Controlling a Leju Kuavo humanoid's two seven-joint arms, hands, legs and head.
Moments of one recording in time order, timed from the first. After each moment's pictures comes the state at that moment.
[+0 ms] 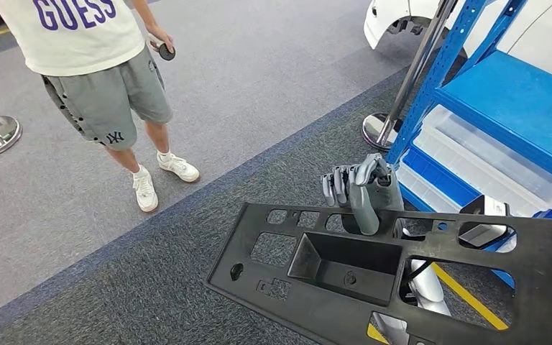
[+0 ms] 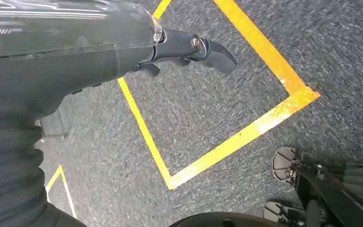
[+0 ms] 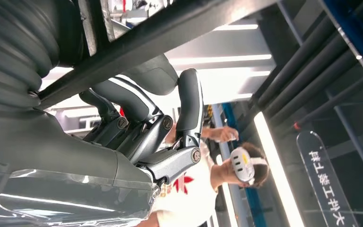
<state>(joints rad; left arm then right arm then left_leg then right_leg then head) -0.03 -0.05 -1.49 -0.13 1.53 0.31 -0.16 -0.23 -0.03 0.30 -1.86 -0.47 0.39 -0.40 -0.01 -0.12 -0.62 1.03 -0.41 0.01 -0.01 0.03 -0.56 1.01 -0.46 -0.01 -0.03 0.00</state>
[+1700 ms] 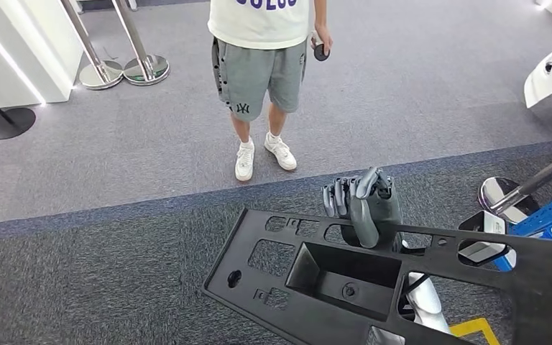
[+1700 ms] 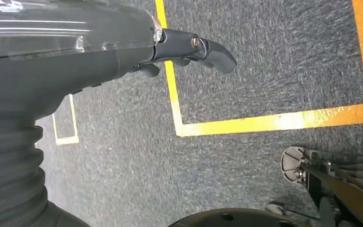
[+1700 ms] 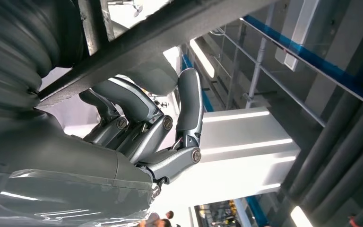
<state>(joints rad) -0.02 -0.04 -1.49 -0.13 1.54 0.30 -0.13 -0.15 -0.01 0.29 -1.87 -0.43 0.41 -0.43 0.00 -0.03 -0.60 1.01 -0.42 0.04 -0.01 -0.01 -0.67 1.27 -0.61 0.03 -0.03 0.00</state>
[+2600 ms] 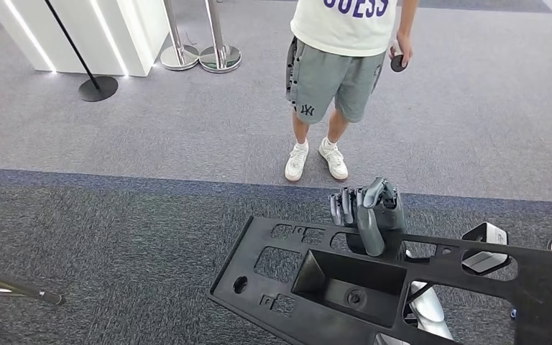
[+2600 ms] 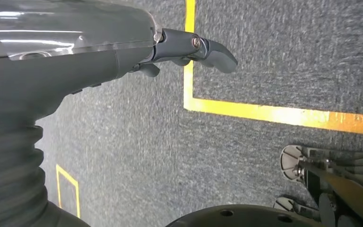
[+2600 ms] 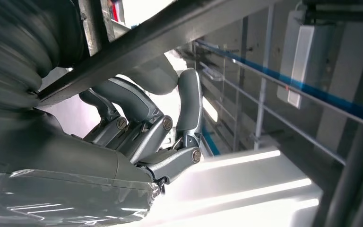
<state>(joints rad) -0.01 -0.04 -1.49 -0.13 1.54 0.30 -0.14 -0.11 -0.02 0.27 -1.86 -0.44 0.43 -0.46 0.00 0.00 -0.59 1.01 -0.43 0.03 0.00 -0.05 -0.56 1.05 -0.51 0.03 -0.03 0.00</state>
